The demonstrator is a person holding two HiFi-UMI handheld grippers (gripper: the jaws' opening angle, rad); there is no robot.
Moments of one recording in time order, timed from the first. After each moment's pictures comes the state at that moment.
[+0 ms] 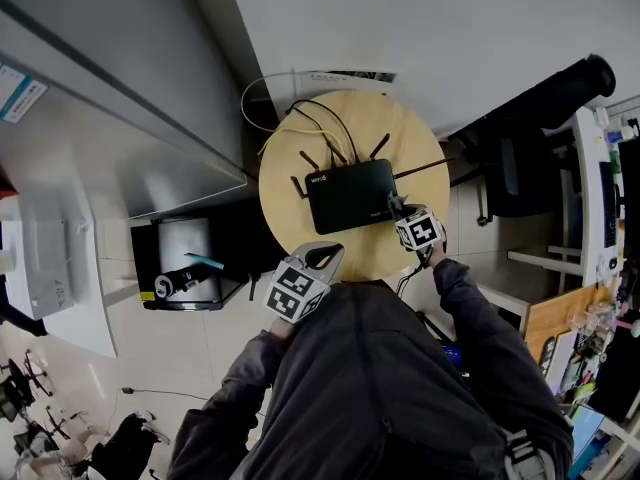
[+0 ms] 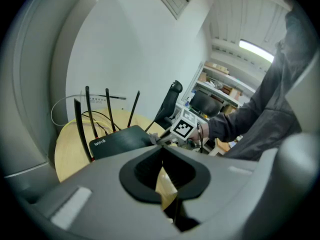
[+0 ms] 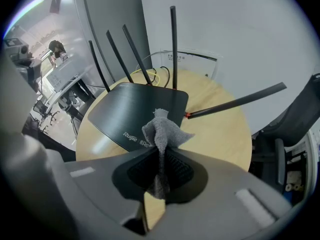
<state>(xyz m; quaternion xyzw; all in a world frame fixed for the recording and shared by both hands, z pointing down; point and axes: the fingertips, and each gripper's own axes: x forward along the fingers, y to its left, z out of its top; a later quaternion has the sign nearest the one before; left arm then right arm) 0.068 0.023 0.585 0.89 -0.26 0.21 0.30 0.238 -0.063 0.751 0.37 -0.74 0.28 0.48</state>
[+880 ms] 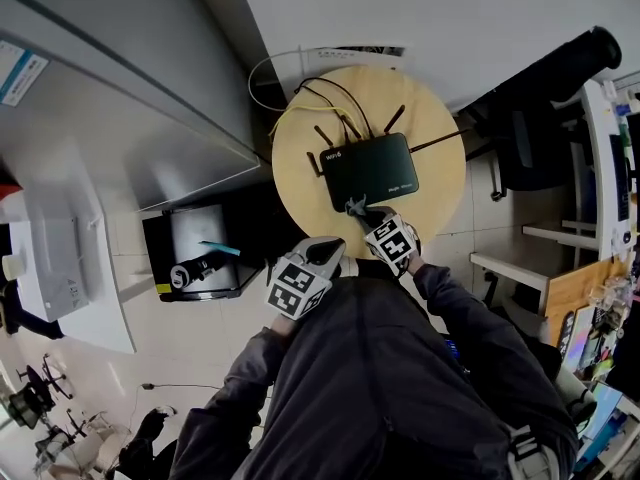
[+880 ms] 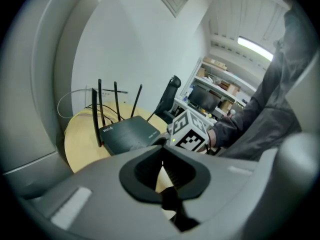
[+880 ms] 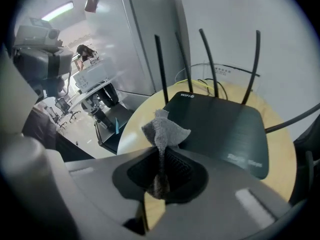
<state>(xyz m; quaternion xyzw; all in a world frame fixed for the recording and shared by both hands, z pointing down) 0.024 0.060 0.593 0.89 -0.24 0.24 0.30 0.070 0.010 0.734 0.29 -0.83 0.26 0.41</state>
